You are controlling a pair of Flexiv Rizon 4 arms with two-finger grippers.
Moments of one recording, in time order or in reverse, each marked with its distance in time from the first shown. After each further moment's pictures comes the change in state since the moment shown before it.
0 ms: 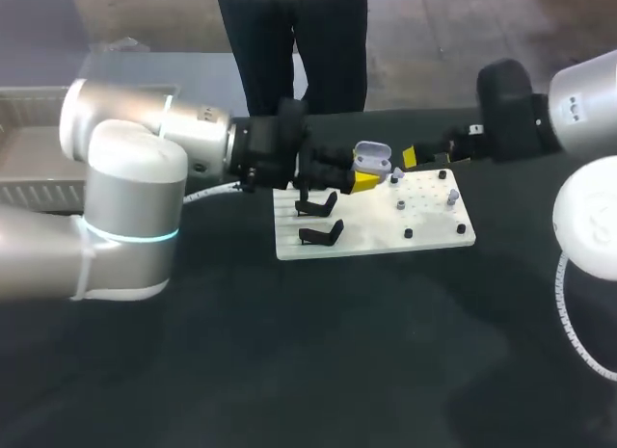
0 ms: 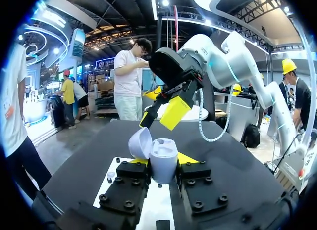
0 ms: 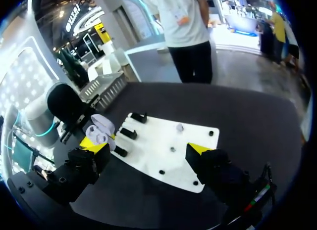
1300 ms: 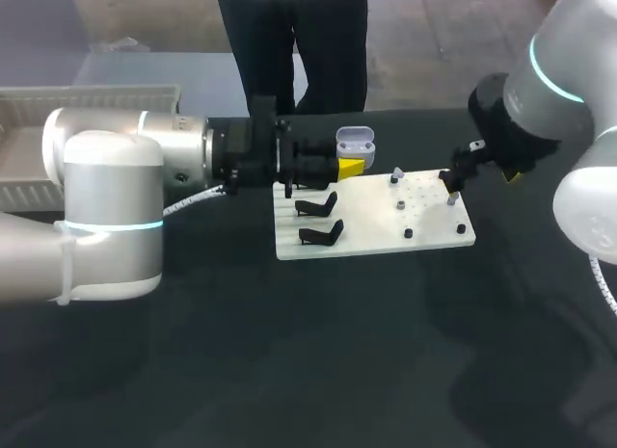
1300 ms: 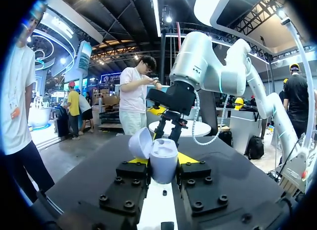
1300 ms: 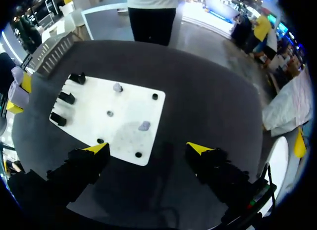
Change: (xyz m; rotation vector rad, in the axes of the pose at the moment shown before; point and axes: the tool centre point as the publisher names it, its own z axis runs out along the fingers) left arm -0.016 0.006 -0.020 -0.041 -0.135 0.010; right arm 0.041 -0.081 -0.008 0.459 0.363 -0.011
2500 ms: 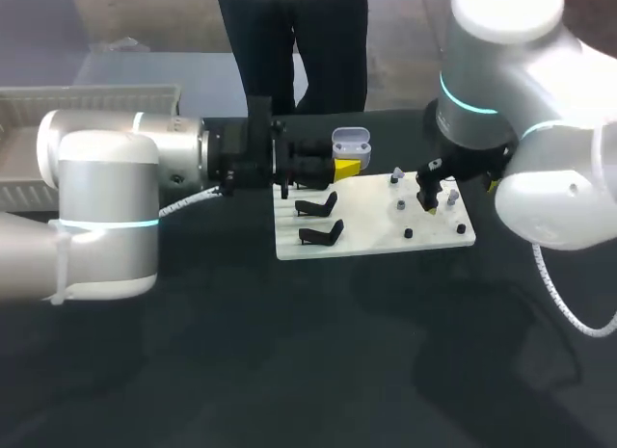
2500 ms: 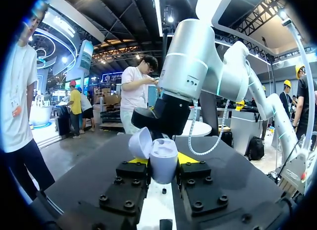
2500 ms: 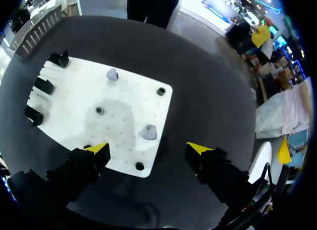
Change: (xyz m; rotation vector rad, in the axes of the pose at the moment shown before) left arm 0.001 -0.001 -0.005 -0.009 0.002 -0.009; right arm -0.004 0.013 0.046 0.158 0.137 -0.082
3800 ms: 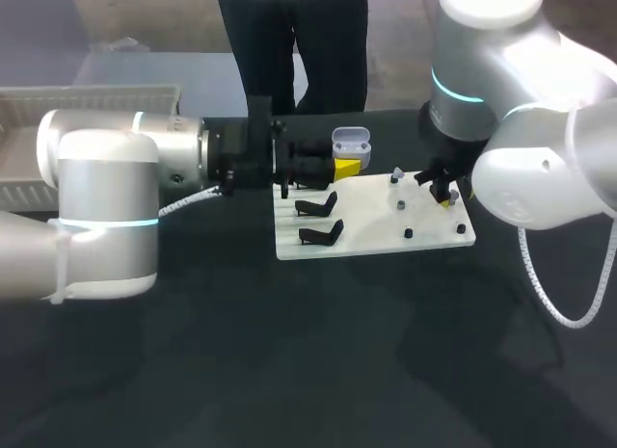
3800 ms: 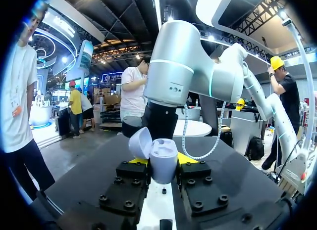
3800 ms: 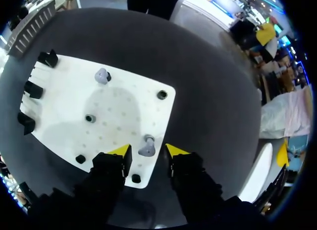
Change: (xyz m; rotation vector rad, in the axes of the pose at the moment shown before) left arm 0.000 0.000 0.000 0.000 0.001 0.000; right arm -0.009 -0.003 0.021 -0.018 0.066 -0.007
